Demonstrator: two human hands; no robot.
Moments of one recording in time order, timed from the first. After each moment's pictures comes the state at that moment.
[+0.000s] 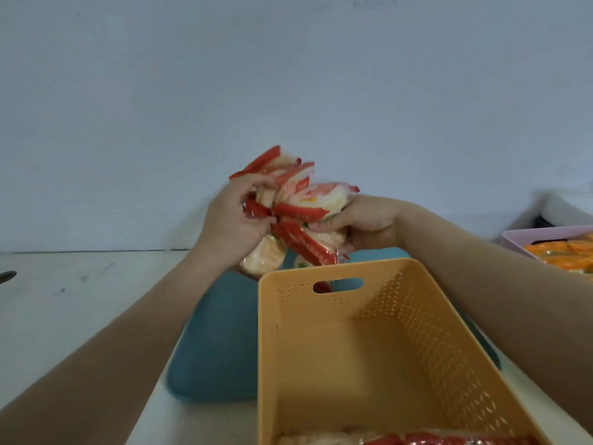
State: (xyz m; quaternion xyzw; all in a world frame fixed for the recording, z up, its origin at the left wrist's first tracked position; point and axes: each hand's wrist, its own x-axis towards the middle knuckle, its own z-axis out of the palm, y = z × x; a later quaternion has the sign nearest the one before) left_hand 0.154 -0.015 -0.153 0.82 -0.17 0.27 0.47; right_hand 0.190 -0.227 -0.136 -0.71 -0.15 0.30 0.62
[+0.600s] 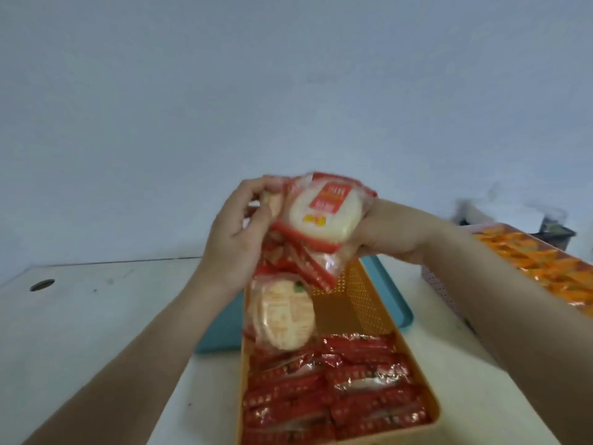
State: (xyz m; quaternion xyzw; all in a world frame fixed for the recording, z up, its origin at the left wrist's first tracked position) left_hand 0.004 -0.077 -0.101 0.74 -0.24 0.27 0.56; right_hand 0.013 -0.278 -0.072 -0.80 -0.25 0.10 0.54
